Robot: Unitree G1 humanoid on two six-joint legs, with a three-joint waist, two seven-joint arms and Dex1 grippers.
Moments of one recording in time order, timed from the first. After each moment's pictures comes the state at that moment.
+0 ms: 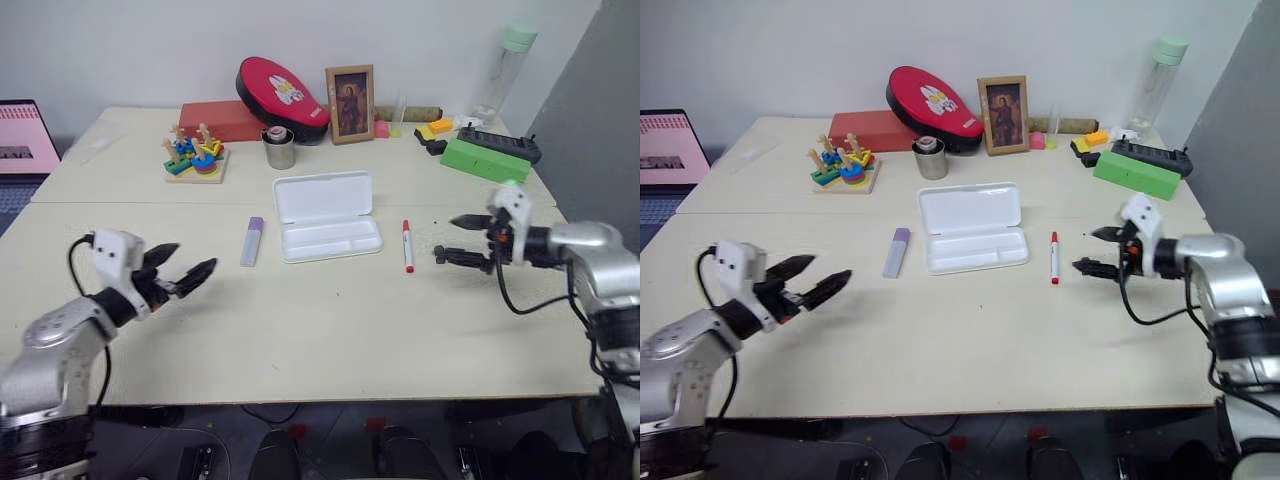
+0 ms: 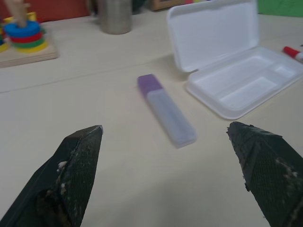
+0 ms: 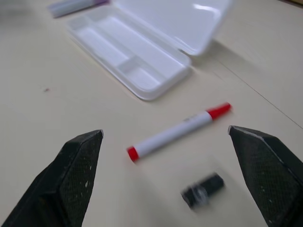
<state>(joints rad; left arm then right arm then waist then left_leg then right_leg) -0.13 0.66 0.35 -0.07 -0.50 0.43 -0.78 -0.75 -0.70 0.13 0.40 0.24 0.35 1.23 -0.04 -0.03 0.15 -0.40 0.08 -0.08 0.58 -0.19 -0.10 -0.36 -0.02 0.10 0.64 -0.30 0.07</state>
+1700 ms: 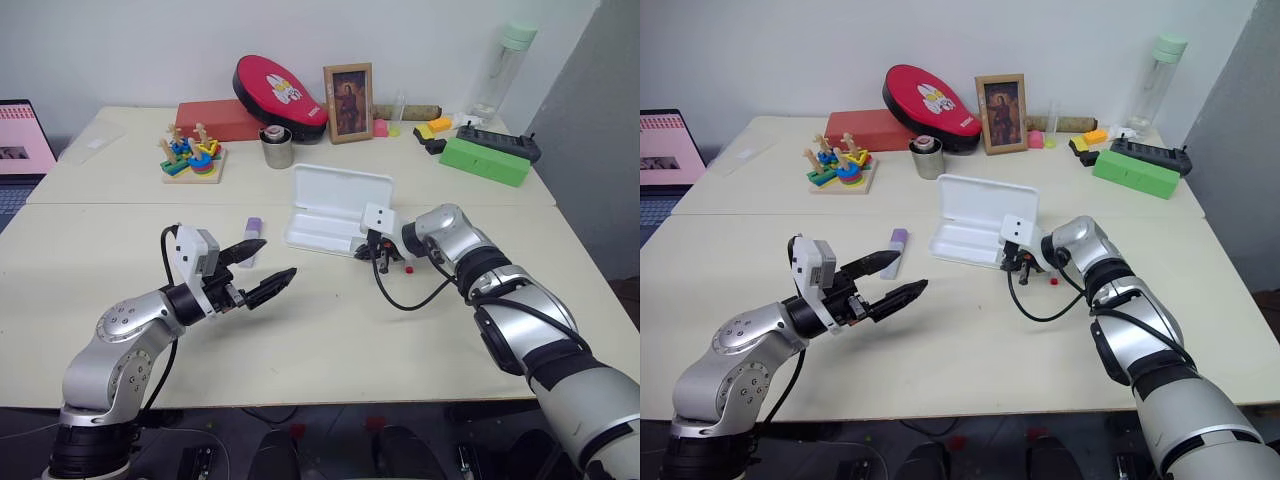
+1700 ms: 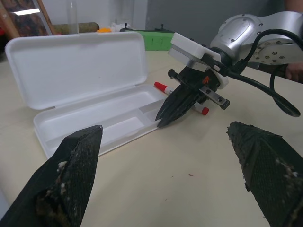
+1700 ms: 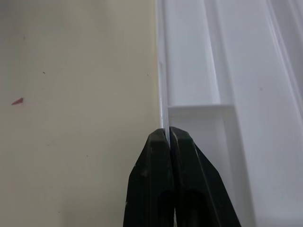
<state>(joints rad) -0.12 0.59 0.19 -0.34 -0.61 0.47 -0.80 -1.19 -0.24 0.29 1.27 -0.22 -0.13 1.09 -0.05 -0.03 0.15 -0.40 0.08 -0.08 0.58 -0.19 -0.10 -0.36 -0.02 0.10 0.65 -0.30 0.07</state>
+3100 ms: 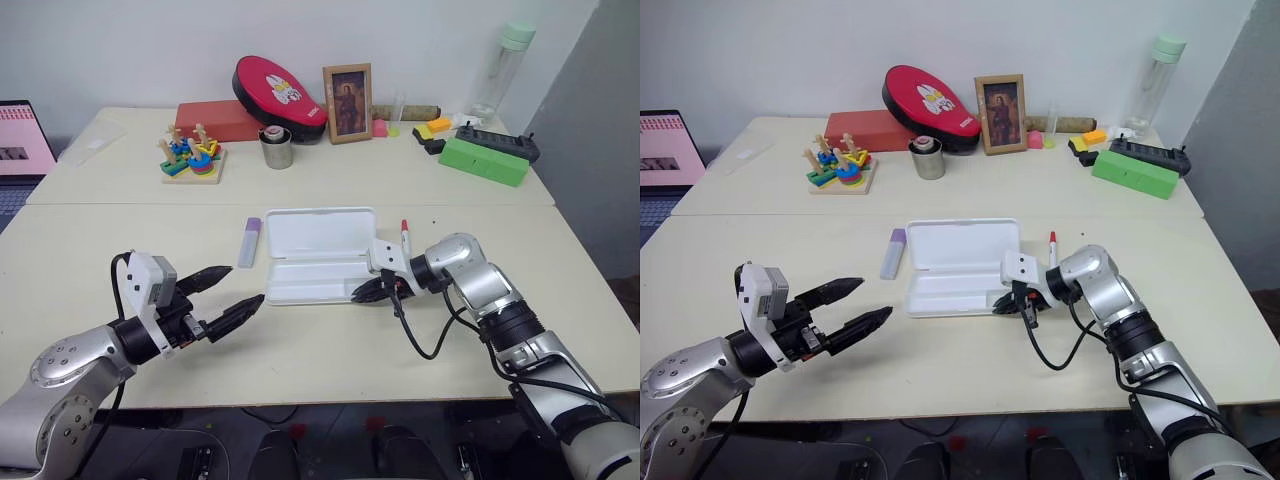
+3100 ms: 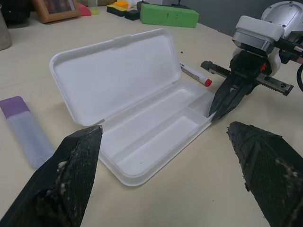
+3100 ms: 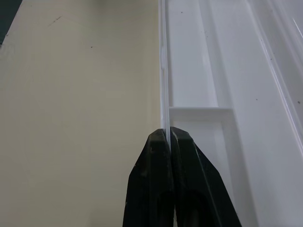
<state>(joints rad) 0.13 0.71 0.38 -0.50 -0.74 0.57 -0.78 -0.74 -0.38 0.35 0.35 -0.07 0.26 1.37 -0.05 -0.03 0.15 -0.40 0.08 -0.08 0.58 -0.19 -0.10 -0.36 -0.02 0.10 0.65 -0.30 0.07</state>
